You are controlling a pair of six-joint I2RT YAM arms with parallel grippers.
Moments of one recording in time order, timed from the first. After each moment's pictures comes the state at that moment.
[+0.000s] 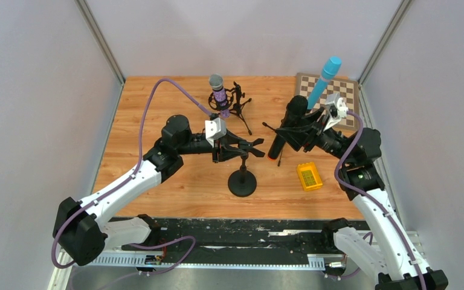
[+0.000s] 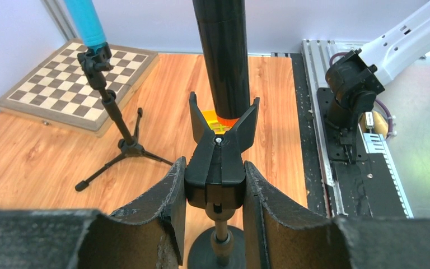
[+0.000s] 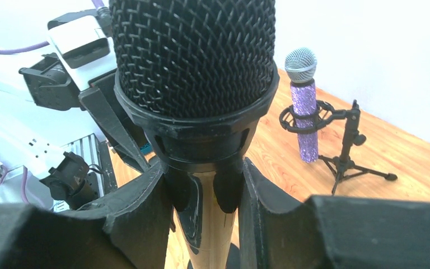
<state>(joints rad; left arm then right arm) -0.66 1.16 0.86 0.24 0.82 0.09 0.26 0.80 0.81 0.25 -0.76 0.36</state>
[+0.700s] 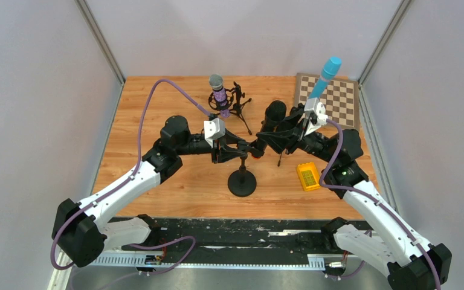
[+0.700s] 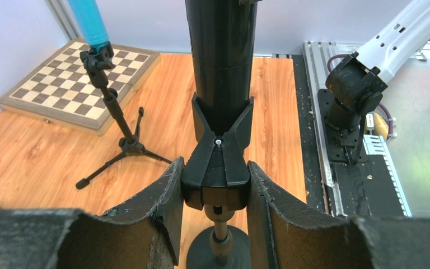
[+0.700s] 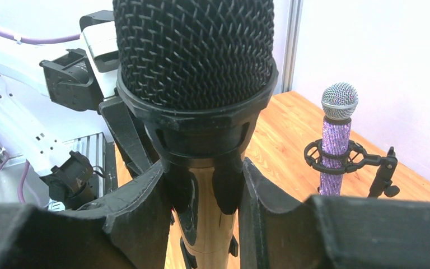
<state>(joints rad) -0.65 1.14 0.86 0.24 0.82 0.08 0.50 0.89 0.78 0.44 -0.66 0.27</state>
